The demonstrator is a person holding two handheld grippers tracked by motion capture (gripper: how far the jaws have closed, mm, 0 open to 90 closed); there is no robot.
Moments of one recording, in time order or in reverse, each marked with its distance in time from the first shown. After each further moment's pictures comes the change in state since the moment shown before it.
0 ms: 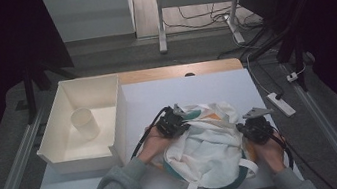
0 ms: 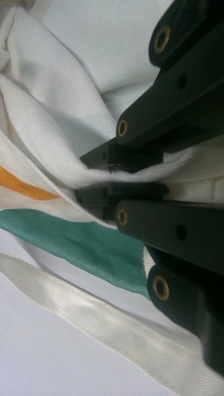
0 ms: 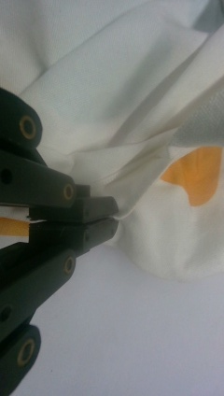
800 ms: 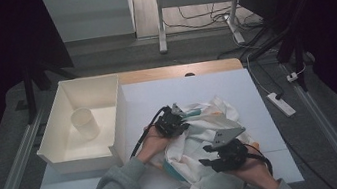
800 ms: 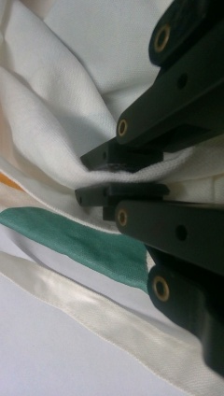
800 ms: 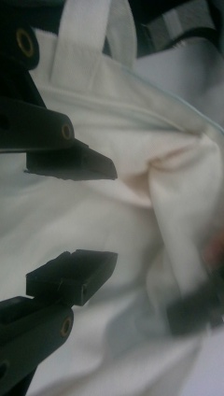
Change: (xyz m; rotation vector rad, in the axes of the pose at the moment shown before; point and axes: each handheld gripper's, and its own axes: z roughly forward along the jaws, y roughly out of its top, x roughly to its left) left arm 0.002 -0.001 -0.004 -0.017 -0.007 0.000; right arm 0.125 0.035 -0.049 -0.020 0.448 -0.343
